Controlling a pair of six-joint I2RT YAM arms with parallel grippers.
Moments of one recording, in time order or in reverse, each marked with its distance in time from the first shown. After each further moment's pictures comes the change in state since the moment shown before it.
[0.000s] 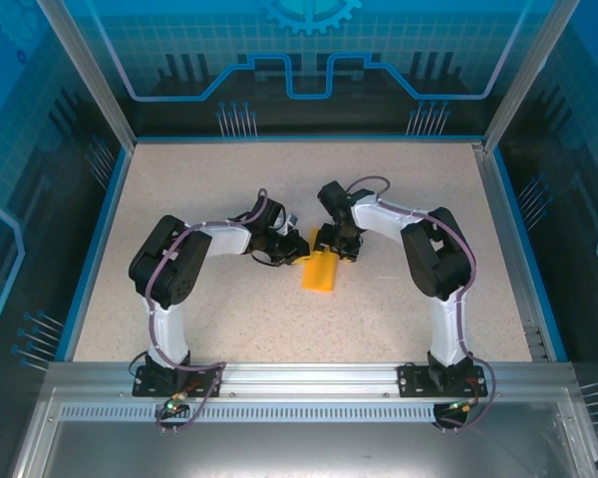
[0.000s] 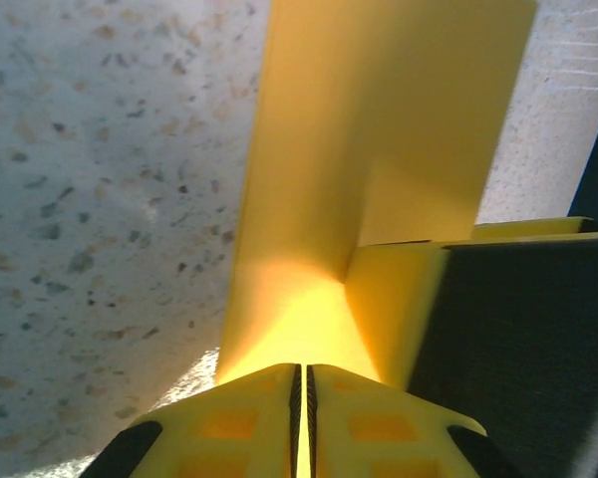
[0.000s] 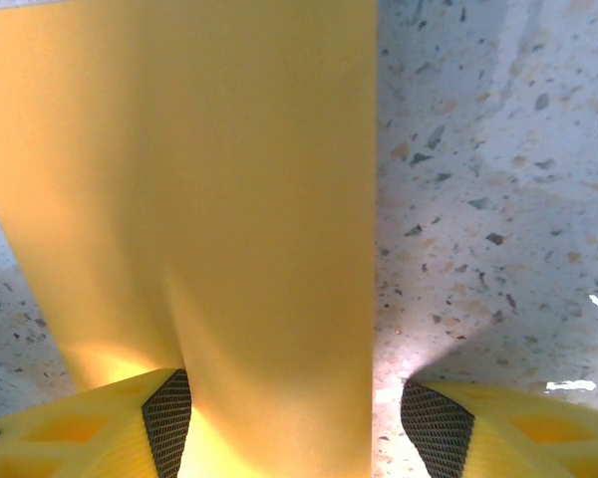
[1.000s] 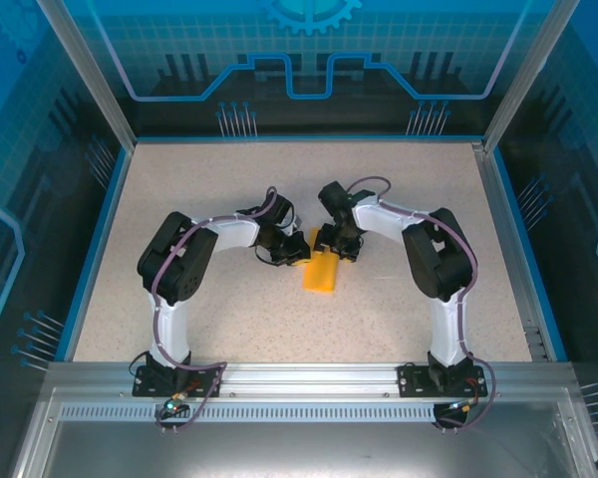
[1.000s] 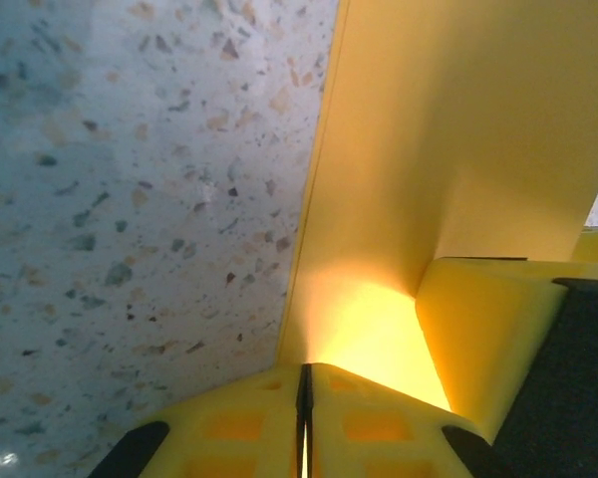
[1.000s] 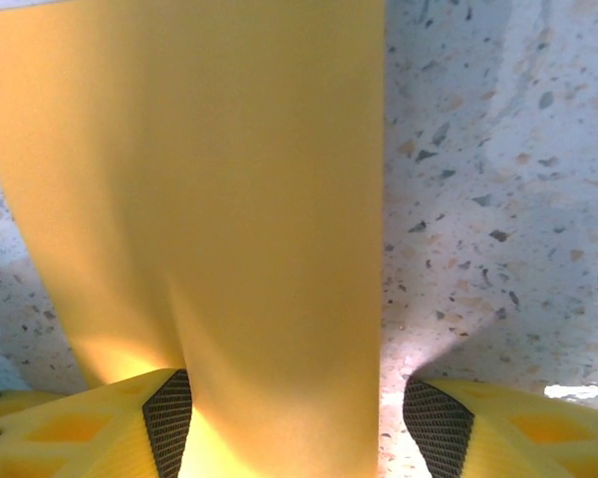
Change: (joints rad) left arm -0.029 0.052 0.127 -0.230 -0.097 0.098; right arm 0.000 -0.028 -0.016 0.026 -0.008 -0.009
